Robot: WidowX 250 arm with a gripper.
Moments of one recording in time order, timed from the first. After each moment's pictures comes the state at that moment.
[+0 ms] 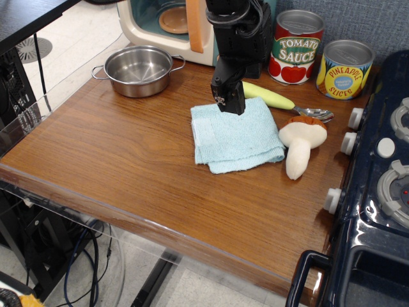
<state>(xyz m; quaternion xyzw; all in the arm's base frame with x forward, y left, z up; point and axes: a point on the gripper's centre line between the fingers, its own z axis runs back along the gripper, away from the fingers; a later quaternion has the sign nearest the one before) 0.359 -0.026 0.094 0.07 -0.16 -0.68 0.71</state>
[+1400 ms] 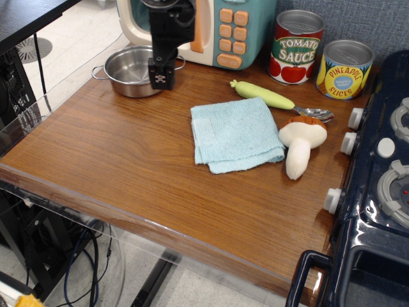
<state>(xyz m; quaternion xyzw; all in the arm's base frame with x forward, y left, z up) 0.372 0.094 0.085 0.15 -0.08 -0.51 0.84</state>
